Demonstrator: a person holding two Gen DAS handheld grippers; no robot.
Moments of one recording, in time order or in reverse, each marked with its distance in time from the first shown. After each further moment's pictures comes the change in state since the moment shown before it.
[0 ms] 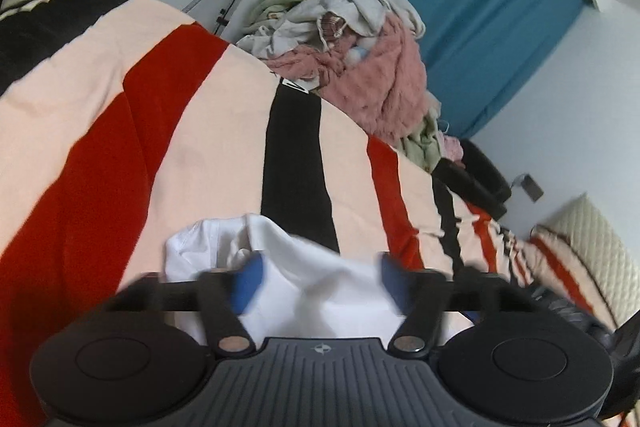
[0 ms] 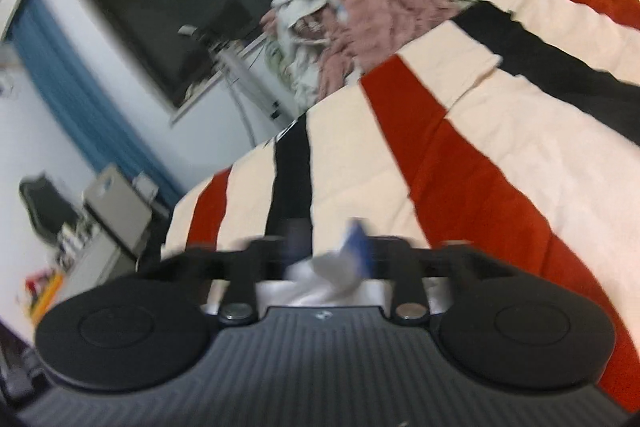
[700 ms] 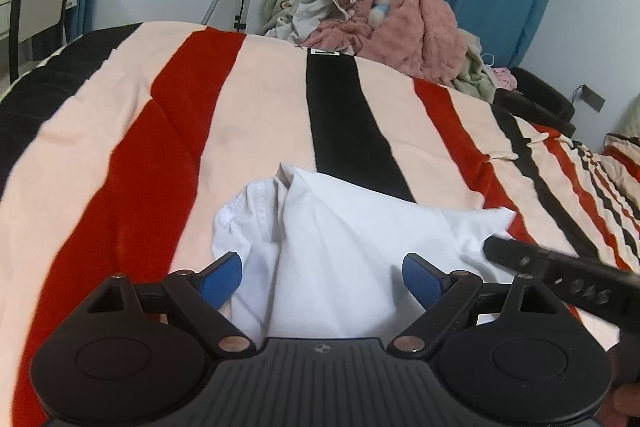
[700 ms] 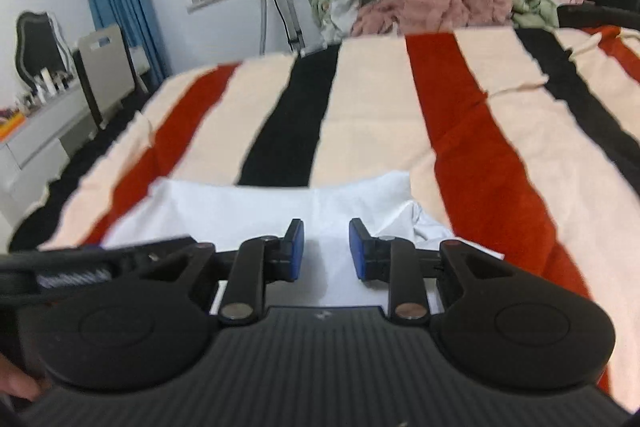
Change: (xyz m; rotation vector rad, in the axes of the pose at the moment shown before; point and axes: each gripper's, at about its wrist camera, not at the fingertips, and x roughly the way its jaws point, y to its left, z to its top) left arm 0.007 -0.019 -0.042 0.248 0.067 0.248; right arm 0.011 0.038 -0.041 -0.374 0.151 -0.095
